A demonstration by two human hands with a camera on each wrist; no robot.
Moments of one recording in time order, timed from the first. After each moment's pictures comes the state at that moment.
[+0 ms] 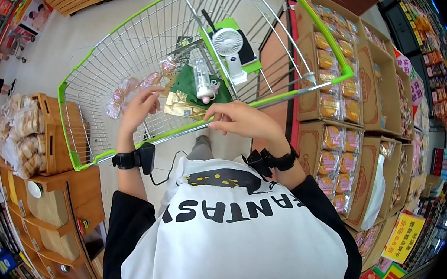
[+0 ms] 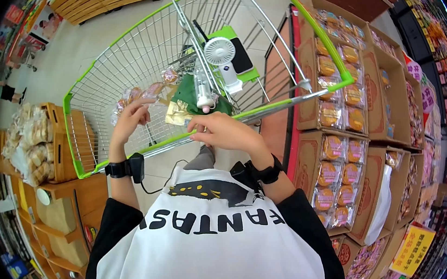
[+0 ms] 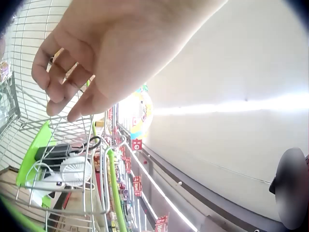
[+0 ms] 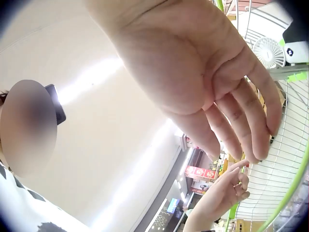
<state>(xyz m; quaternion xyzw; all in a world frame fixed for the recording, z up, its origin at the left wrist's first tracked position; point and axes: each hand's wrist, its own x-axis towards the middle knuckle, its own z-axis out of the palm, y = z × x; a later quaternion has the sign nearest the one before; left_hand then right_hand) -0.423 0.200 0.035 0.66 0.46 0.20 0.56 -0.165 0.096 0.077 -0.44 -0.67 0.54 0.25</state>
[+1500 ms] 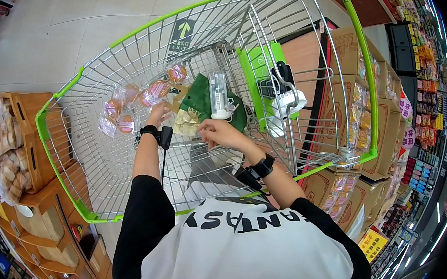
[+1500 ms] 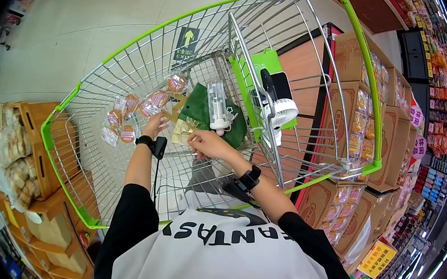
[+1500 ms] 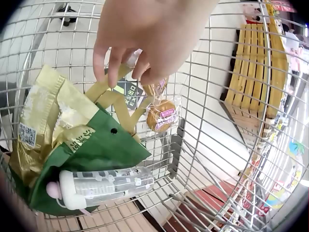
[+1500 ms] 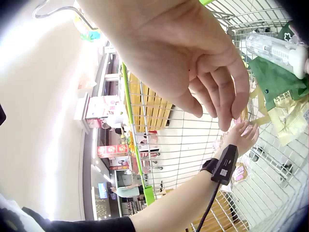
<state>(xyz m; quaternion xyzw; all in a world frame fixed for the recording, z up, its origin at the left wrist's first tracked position) -0.473 0.365 -0.296 0.22 0.62 0.18 0.73 -0.253 0.279 -0.092 -0.54 -0.40 0.73 0.15</state>
